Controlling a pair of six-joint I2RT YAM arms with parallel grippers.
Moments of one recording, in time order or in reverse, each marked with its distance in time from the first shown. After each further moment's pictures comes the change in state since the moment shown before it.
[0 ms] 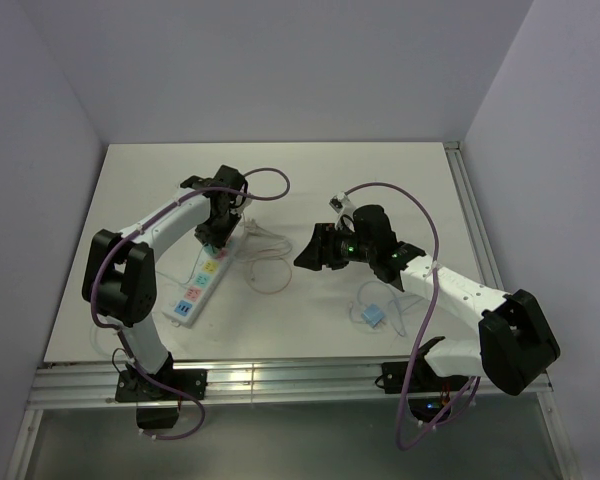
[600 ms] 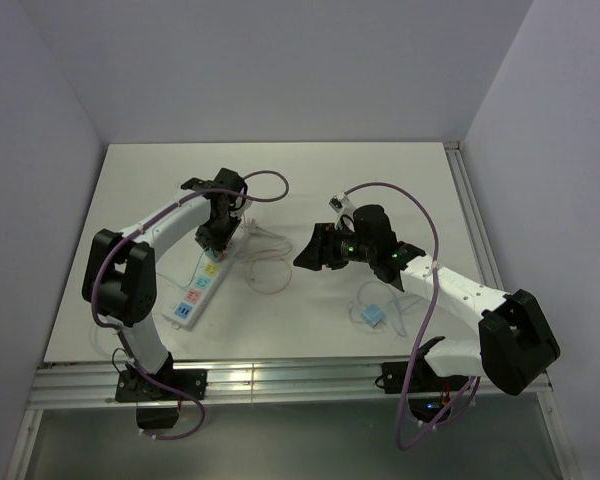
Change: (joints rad) left arm 0.002 0.001 -0.021 -0.004 0.027 -0.027; right arm 0.000 0.000 0.000 0.006 -0.007 0.001
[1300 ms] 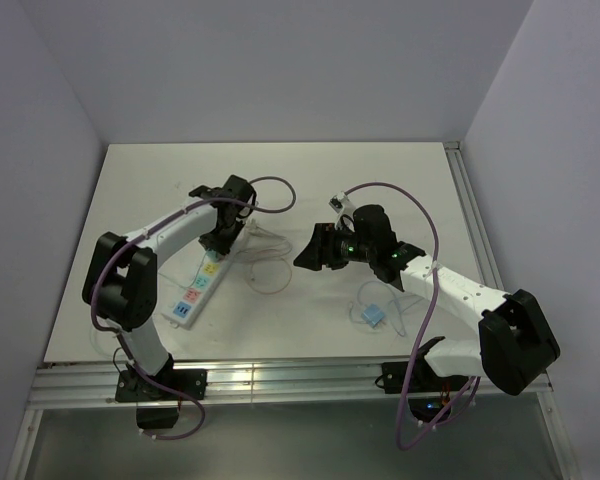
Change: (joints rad) left arm -0.055 -0.003 -0.046 0.053 -0.101 -0.018; right arm 0.000 0.000 0.000 -0.001 0.001 0.000
